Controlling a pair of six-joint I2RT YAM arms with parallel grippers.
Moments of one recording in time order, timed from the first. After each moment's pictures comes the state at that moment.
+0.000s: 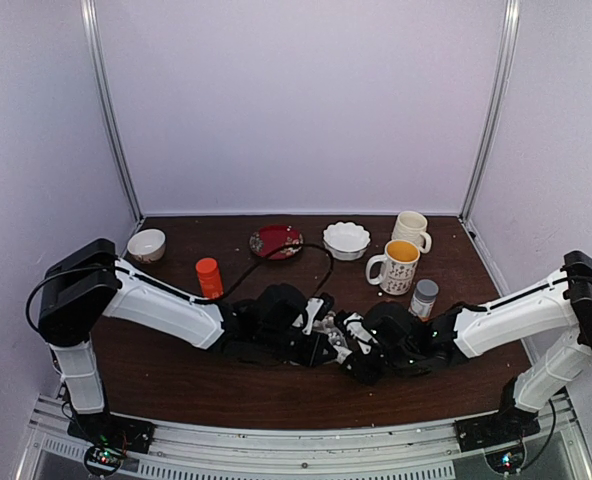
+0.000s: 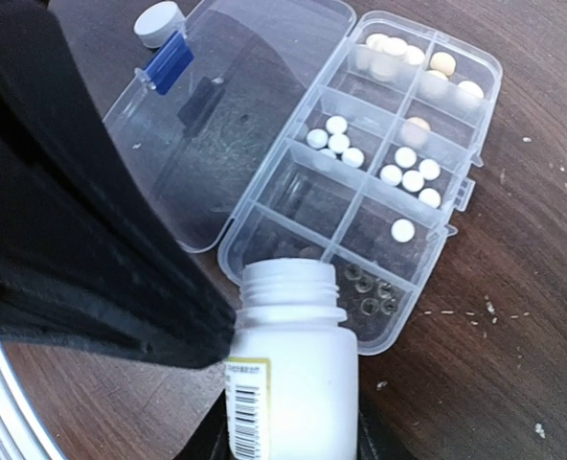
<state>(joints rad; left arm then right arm) -1.13 1.91 1.03 0.23 0.20 -0.66 1.06 1.51 0.63 -0.02 0.05 0.35</state>
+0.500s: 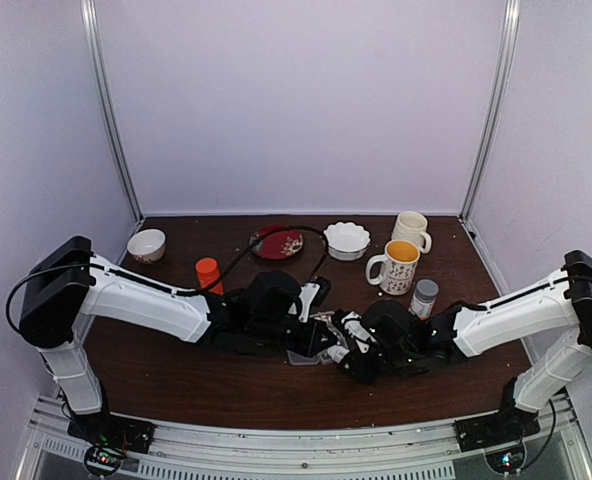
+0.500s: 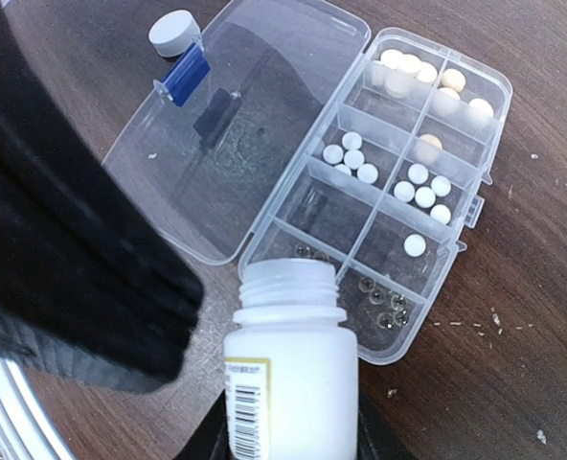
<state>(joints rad) -1.13 1.80 1.03 0.18 0.15 -0.63 1.06 1.51 0.65 -0.02 0.04 0.34</state>
